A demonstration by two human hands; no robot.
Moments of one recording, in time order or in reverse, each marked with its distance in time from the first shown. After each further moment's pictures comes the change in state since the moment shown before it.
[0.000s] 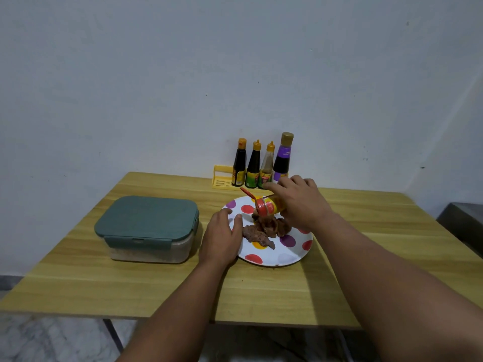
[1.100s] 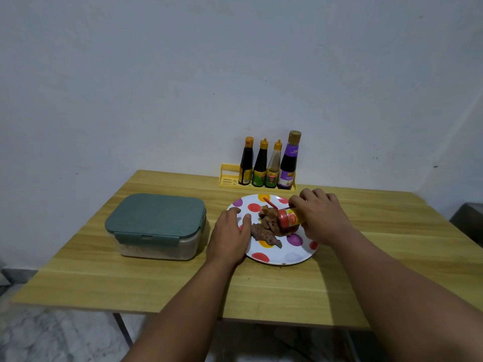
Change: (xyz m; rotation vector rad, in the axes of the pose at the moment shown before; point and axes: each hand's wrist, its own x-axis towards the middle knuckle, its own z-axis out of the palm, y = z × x) left_hand -0.004 0.000 0.000 0.040 -0.015 0.037; right_hand -0.030 0.011 0.023 0.017 -0.091 0.087
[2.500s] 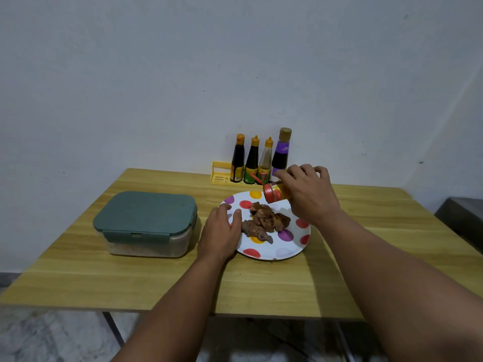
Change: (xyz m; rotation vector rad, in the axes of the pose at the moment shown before) left_hand 0.005 -0.006 0.005 -0.002 0.015 -0.001; right_hand 0.017 -0.001 -0.021 -0.118 0.227 0.029
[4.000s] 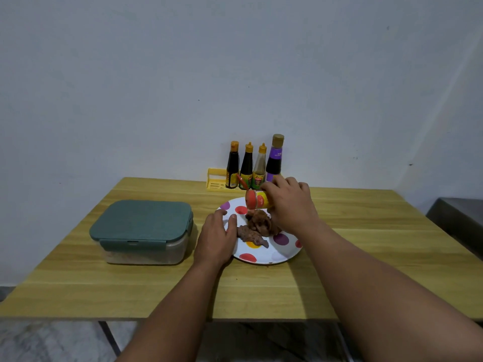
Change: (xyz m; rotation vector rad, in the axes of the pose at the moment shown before) left_hand -0.002 0.004 -0.004 -0.031 0.001 0.004; right_hand -0.004 -0.029 -0.003 0.229 0.041 0.081
